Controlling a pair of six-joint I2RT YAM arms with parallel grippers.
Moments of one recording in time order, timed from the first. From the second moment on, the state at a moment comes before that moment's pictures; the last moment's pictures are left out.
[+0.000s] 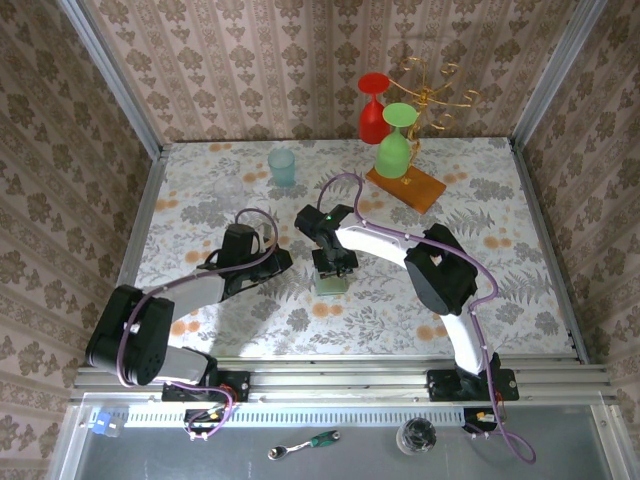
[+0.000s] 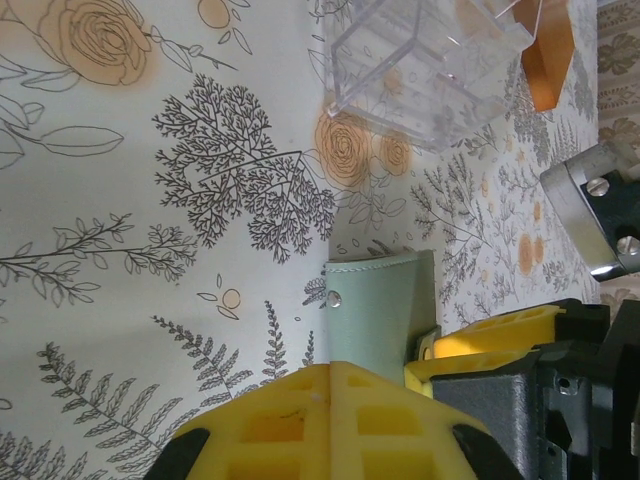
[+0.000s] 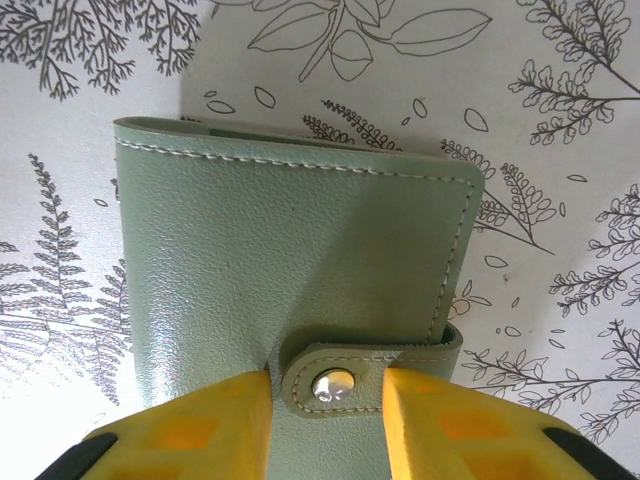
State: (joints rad) left arm -0.42 1.39 0.53 0.14 0.47 -0.77; right arm 0.79 2.11 1.64 -1.02 0.04 0.64
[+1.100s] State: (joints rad) left arm -0.54 1.59 0.66 0.16 0.56 -0.80; right arm 0.74 2.04 1.53 -0.90 -0.08 0.64
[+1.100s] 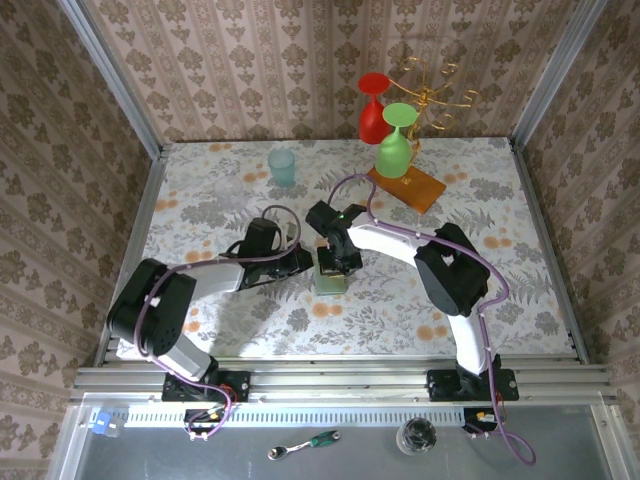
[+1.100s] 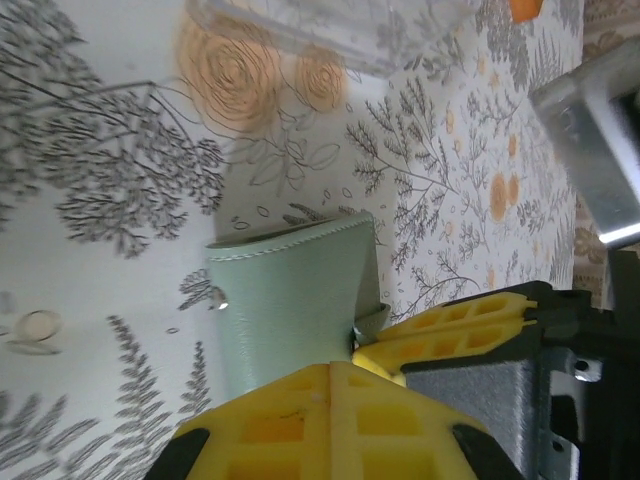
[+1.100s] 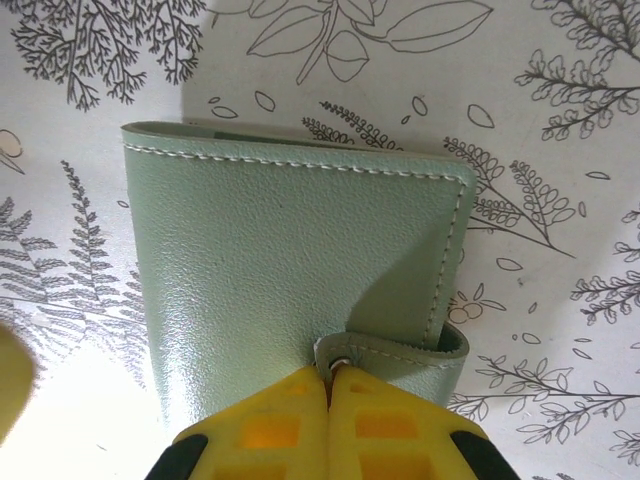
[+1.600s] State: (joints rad) left arm -0.60 1.73 0.82 -0.07 0.56 -0.76; right arm 0.73 2.04 1.51 -0.86 -0.12 0.64
